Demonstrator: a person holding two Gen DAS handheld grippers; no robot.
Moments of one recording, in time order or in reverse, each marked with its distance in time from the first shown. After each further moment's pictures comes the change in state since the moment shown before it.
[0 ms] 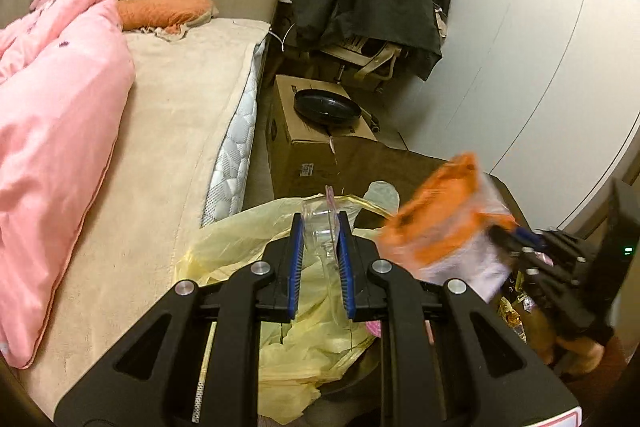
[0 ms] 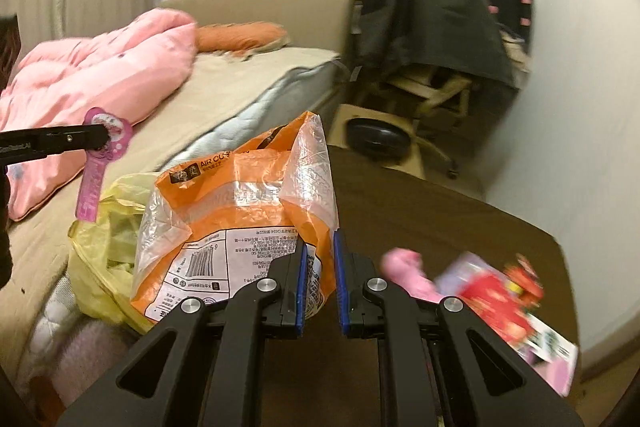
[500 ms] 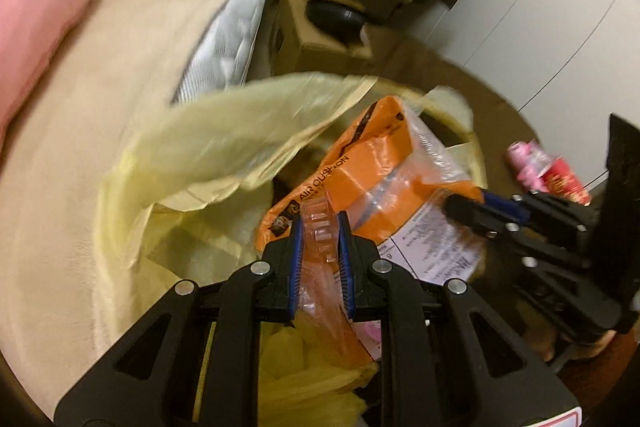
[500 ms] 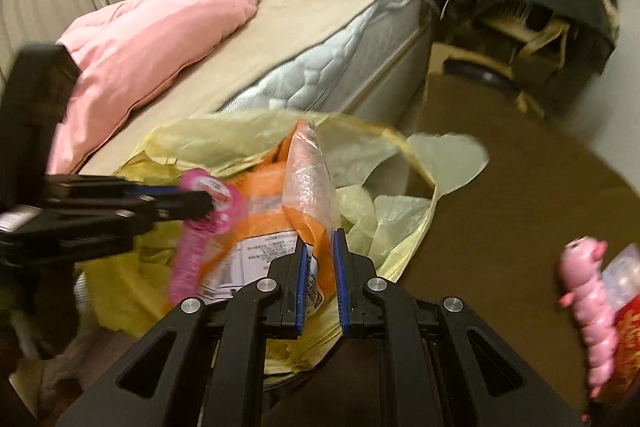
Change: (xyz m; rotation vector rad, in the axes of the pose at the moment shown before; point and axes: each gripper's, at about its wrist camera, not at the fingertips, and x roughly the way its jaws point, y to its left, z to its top) left arm 0.115 0.030 -0.056 -0.046 0.294 0.004; right arm 0.103 0.037 -0.023 0.031 0.203 0.294
